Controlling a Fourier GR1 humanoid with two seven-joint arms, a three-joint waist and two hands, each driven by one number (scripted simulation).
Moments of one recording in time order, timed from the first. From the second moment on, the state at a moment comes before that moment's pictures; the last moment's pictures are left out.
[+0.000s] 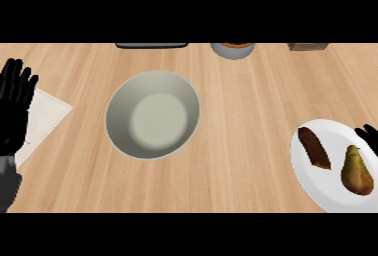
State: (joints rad) left arm -0.20 0.50 0.04 -1.49 0.36 0.20 -0.07; right arm 0.19 -1.07 0.16 -2.21 0.32 0.15 0.68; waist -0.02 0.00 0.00
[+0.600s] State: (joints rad) left arm -0.23 0.46 0.05 -1.47 0.31 0.18 -0.06; right arm 0.16 -1.01 0.10 -2.17 0.27 0.41 0.77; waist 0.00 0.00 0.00
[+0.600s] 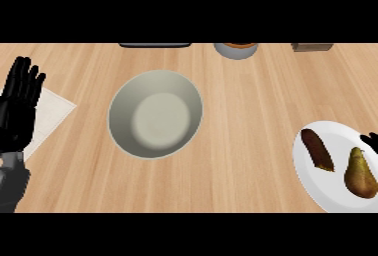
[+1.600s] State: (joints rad) left arm -0.22 0.39 0.11 -1.49 0.24 0.12 -0.05; right arm 0.14 -0.76 0.04 -1.78 0.60 0.42 0.42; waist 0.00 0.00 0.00
